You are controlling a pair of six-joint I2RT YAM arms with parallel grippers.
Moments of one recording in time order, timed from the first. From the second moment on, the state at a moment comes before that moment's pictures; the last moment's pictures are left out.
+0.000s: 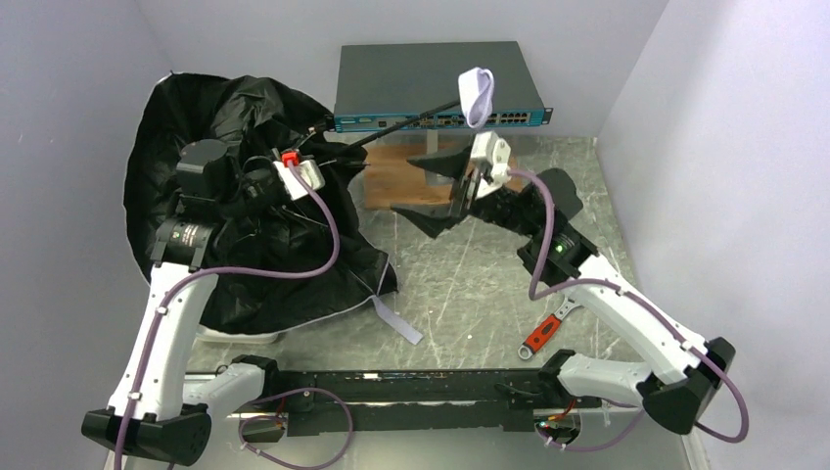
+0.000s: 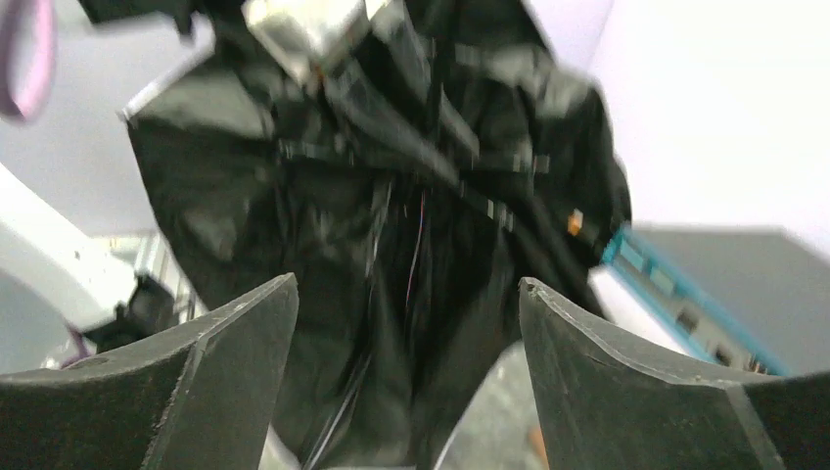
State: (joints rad) left arm -0.17 1.03 1.34 -0.53 0.62 0.86; right arm 0.73 1.11 1.16 0.28 -0.56 0.00
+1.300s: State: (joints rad) left arm -0.17 0.92 1.38 -0.82 0.21 1.72; right arm 0.82 1.43 1.75 -0.83 -0.55 -0.24
